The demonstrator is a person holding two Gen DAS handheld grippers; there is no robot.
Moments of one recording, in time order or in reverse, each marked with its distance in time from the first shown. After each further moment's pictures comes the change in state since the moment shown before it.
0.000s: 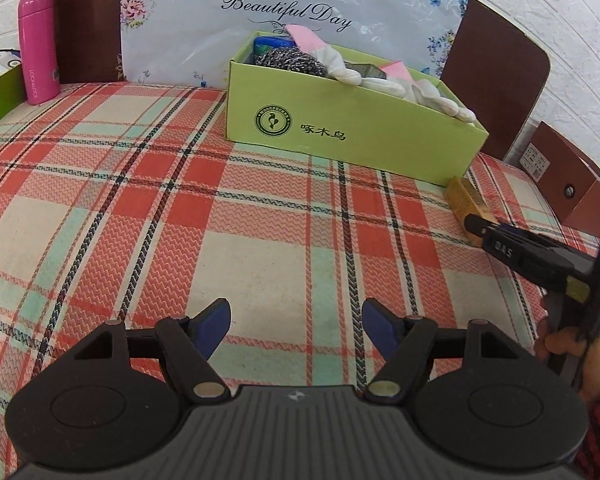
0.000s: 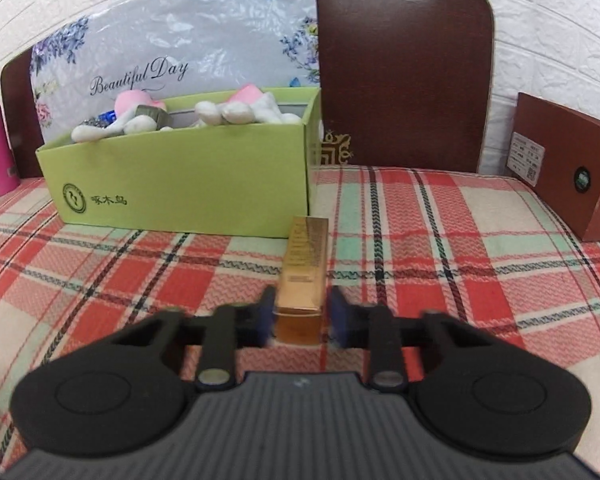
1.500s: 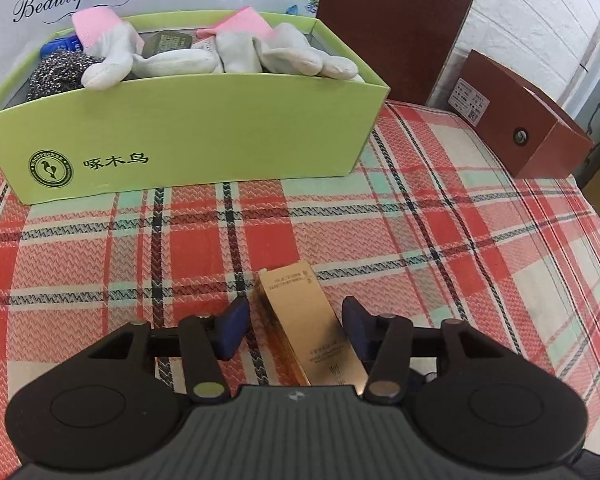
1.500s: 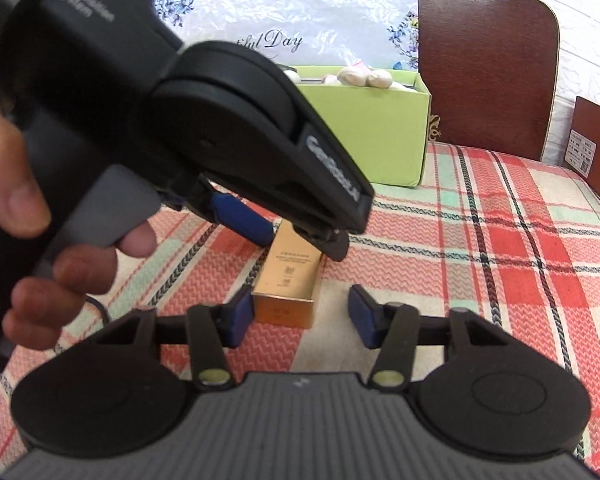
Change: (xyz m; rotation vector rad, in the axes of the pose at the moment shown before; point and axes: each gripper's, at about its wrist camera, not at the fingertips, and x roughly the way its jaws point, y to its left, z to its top) left arm 0.095 -0.101 0.055 0.225 0.148 -0.196; right arm -0.051 0.055 -0.029 -0.065 0.060 0.162
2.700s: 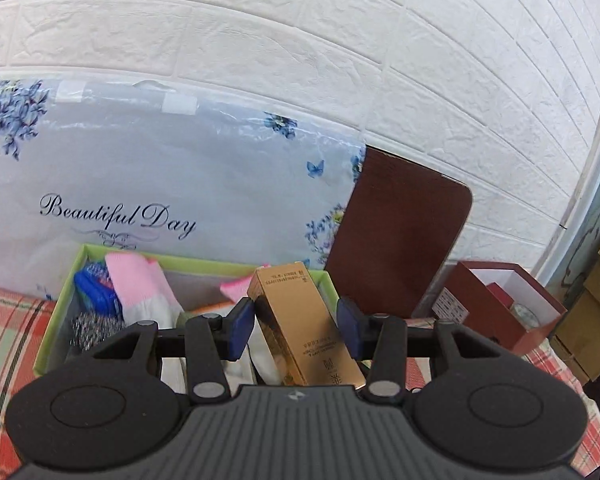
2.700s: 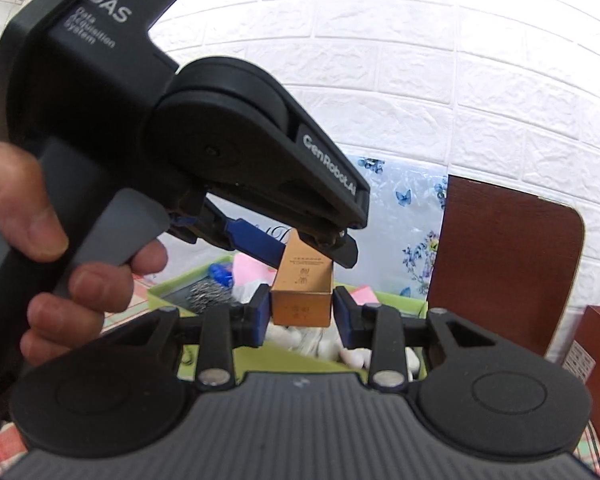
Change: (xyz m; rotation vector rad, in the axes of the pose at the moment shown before) left arm -0.075 0.029 0.116 -0.062 -0.447 -0.035; right arm -0.004 -0.005 0.146 -0.169 -0.403 -0.012
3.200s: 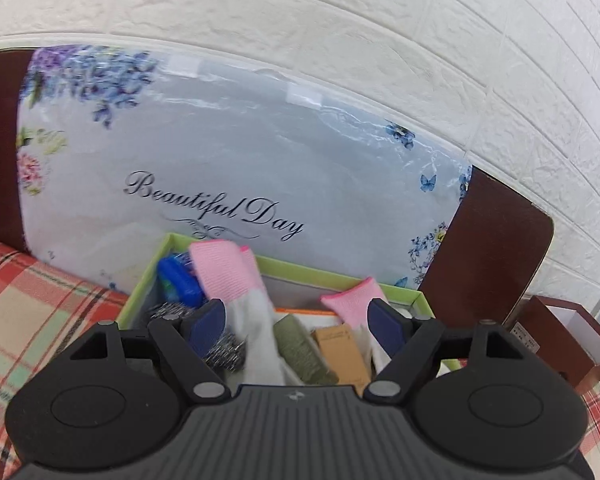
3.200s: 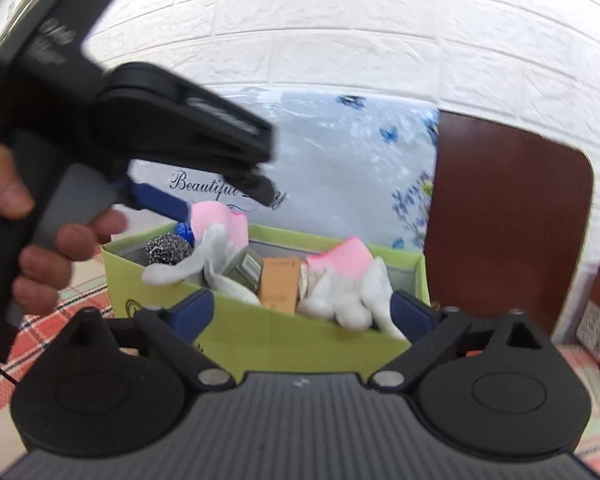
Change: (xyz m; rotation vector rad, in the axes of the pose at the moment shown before) left arm -0.007 0.055 -0.033 -0.113 -0.111 0.172; right arm 0.017 -0.027 -0.033 0.084 0.053 -0.034
